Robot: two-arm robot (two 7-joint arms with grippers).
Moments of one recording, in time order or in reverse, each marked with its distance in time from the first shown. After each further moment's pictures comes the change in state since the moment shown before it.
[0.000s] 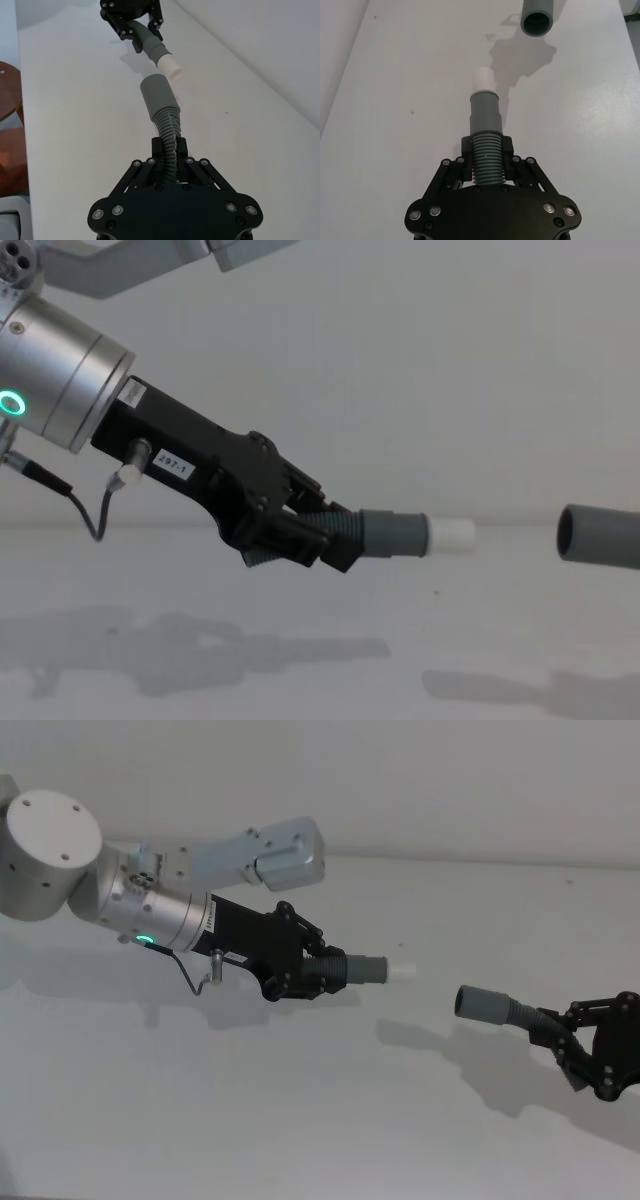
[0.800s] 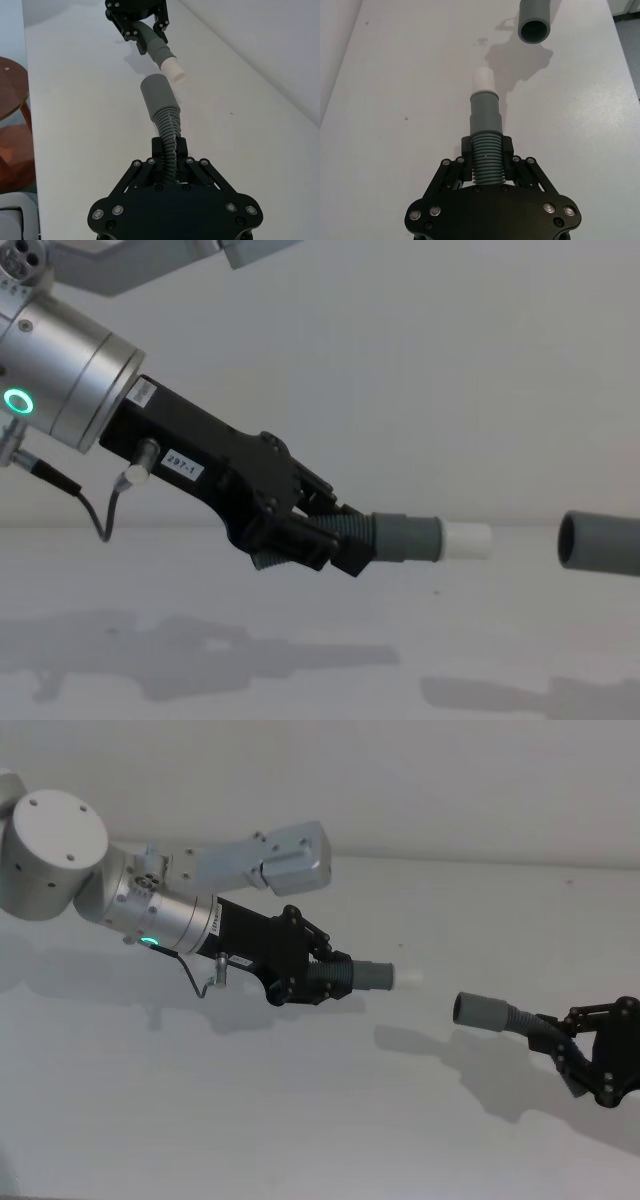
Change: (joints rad) left arm -0.012 -0.003 0.018 -0.004 -0.004 -0.007 -0.013; right arm -0.017 0.017 0.001 -0.018 0.002 -0.010 0.000
